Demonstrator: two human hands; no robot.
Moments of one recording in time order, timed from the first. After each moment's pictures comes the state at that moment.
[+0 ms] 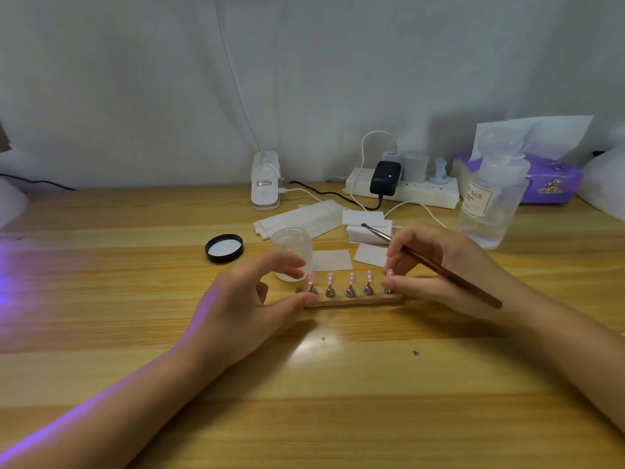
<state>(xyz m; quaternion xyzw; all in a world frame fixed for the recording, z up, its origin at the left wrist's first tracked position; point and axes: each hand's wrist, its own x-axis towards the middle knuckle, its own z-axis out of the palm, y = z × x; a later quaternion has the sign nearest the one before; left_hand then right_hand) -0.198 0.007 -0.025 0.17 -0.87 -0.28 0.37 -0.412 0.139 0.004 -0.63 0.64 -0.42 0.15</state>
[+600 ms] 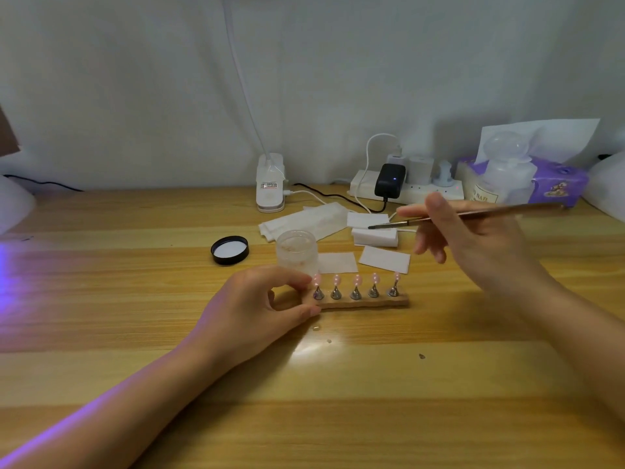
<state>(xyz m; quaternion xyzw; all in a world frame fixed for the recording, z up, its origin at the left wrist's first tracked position) -0.198 0.001 -0.024 0.23 -0.89 -0.28 0.27 -0.404 0.134 0.024 -0.53 0.62 -0.58 0.09</state>
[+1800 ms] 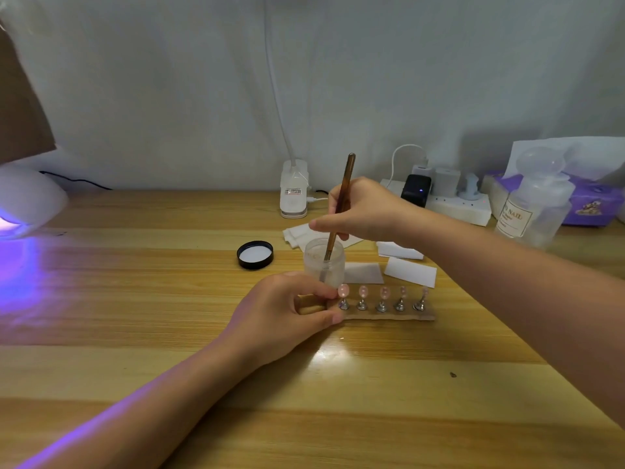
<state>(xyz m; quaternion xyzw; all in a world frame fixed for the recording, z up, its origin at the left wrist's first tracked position) -0.198 -0.004 -0.022 0.23 -0.88 -0.33 0.26 -0.362 0.017 0.056 -0.61 0.70 -0.31 0.21</state>
